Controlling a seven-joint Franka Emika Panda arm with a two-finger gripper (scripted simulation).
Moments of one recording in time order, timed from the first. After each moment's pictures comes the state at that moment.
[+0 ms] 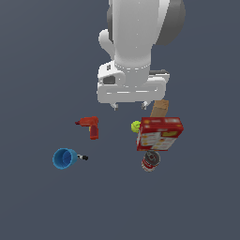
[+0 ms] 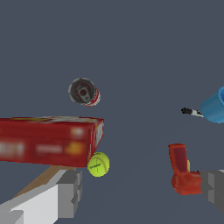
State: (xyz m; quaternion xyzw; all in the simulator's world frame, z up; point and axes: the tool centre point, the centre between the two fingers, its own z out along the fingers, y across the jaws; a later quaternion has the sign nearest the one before) arm 0.009 0.034 0.306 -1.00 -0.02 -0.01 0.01
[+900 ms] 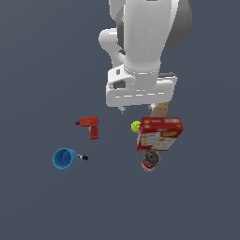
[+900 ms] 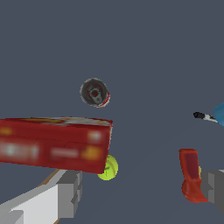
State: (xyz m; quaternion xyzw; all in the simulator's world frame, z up) arm 0.013 0.060 0.298 -1.00 -0.04 -0.01 0.02
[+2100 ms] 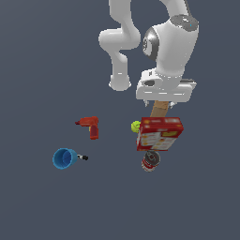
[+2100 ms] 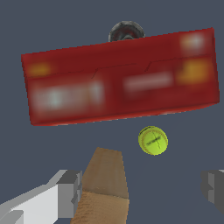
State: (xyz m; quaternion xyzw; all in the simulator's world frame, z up) arm -0.071 0.165 0.238 -1.00 0.07 0.00 0.01
